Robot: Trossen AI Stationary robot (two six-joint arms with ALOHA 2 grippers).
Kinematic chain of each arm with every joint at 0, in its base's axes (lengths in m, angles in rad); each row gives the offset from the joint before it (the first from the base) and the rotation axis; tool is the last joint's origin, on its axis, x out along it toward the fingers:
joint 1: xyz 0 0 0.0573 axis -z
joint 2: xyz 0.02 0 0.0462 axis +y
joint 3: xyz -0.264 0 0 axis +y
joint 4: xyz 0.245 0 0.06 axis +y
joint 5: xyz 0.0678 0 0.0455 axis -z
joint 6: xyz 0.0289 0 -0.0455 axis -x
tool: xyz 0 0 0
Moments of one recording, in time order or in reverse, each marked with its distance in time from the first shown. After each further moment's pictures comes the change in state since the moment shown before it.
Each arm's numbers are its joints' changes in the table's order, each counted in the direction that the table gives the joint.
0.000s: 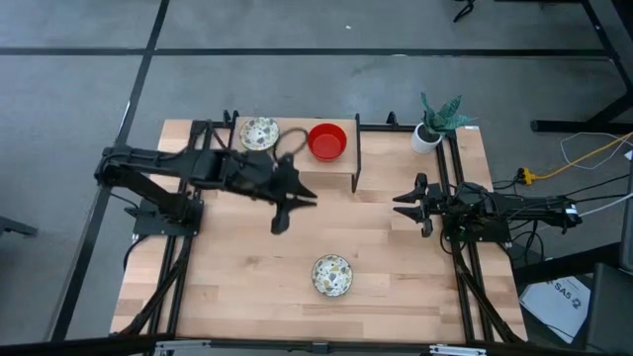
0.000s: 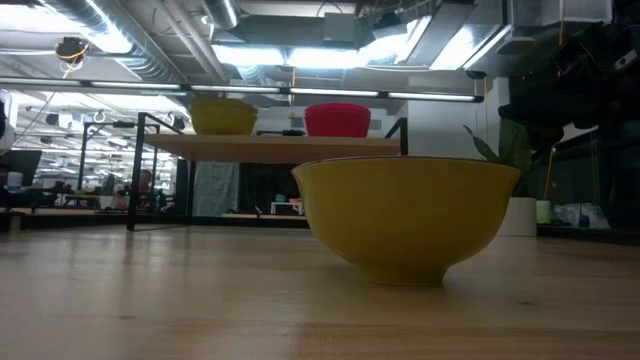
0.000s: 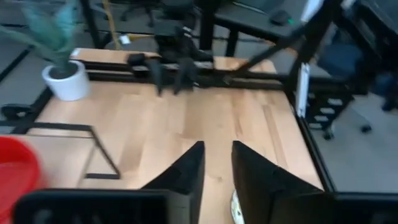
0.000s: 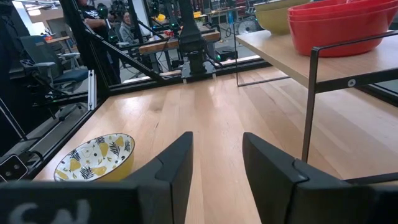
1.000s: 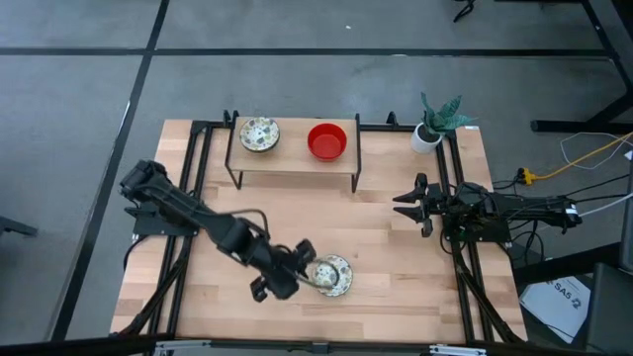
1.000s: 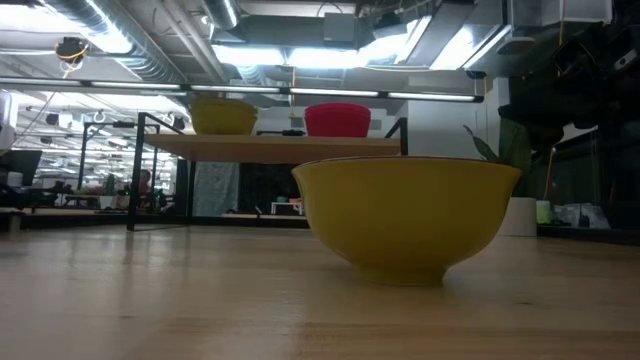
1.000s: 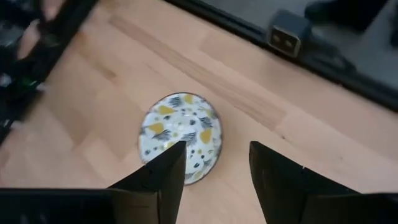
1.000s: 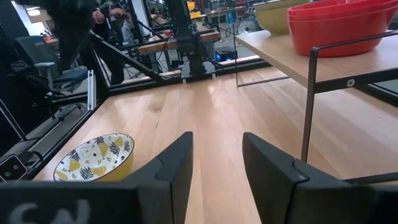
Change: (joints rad) left arm 0.365 0.295 0.000 0.132 0.023 -0.658; right arm 0.000 0.000 0.000 0.000 0.000 0.000
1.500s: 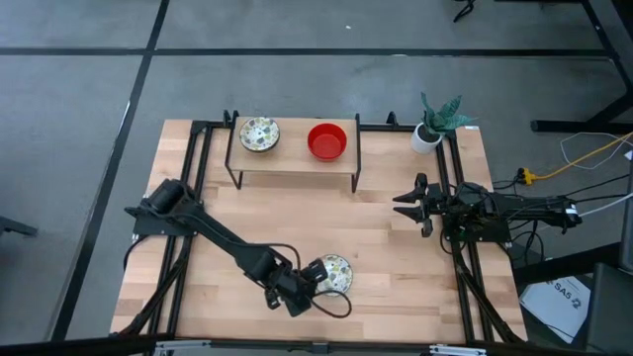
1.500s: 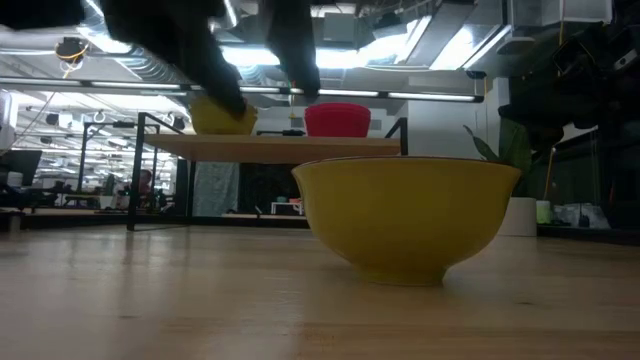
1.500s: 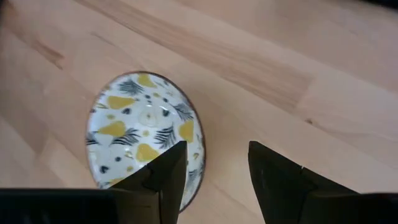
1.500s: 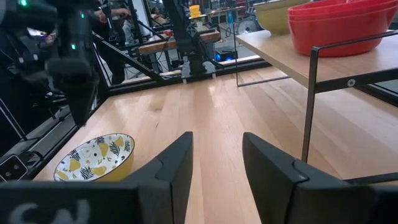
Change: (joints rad) left arm 0.039 0.257 0.000 -0.097 -0.119 -0.112; right arm 0.000 0.000 0.000 0.000 0.000 0.000
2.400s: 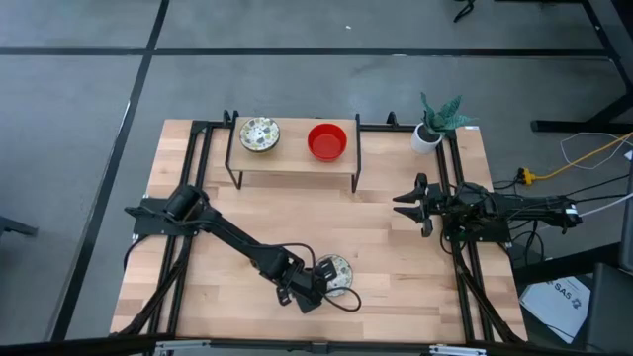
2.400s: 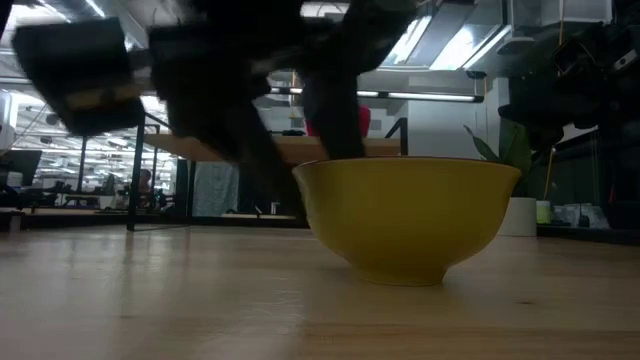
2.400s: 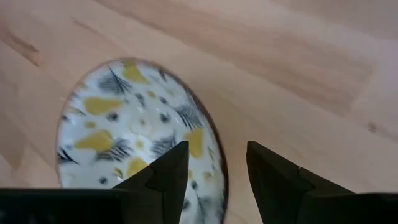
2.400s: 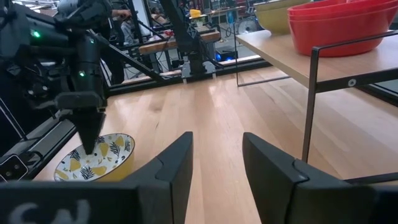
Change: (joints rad) left arm -0.055 0.118 0.001 -0.120 0.023 -0.073; right arm 0.000 0.000 0.000 0.000 0.000 0.000
